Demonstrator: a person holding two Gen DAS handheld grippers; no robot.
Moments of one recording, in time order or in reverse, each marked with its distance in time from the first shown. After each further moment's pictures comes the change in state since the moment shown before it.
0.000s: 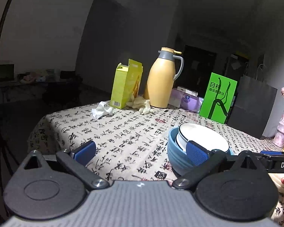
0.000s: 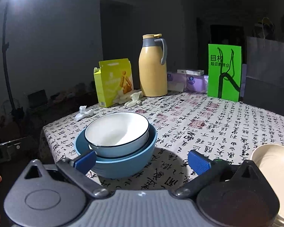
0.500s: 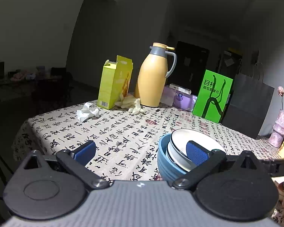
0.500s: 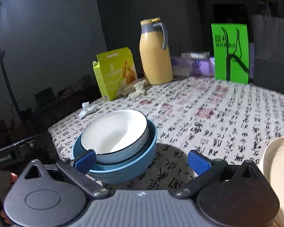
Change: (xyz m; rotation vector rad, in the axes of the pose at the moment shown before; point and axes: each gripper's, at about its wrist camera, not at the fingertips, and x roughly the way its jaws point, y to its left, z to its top) left arm 0.041 -0.009 0.015 -0.009 0.038 -0.049; right arm 0.027 -0.025 0.018 0.088 0.112 0.088
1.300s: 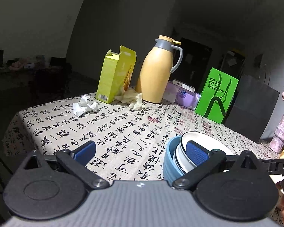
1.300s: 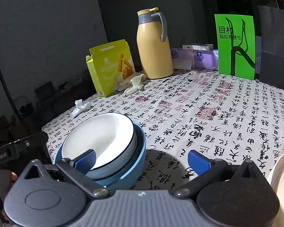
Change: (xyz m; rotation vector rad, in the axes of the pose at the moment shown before) left arm 0.038 0.012 0.005 -0.046 0.038 -0.016; right arm 0.039 -0.021 0.022 0.000 0.049 0.016
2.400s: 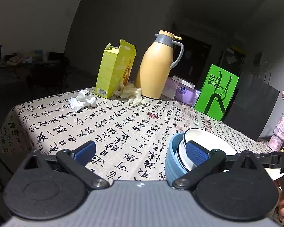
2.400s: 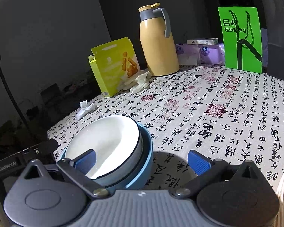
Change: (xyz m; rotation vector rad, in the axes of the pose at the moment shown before) left arm 0.010 0.006 -0.001 -0.011 0.026 -0.016; right arm 0.015 -0.005 0.005 0.038 0.018 0.056
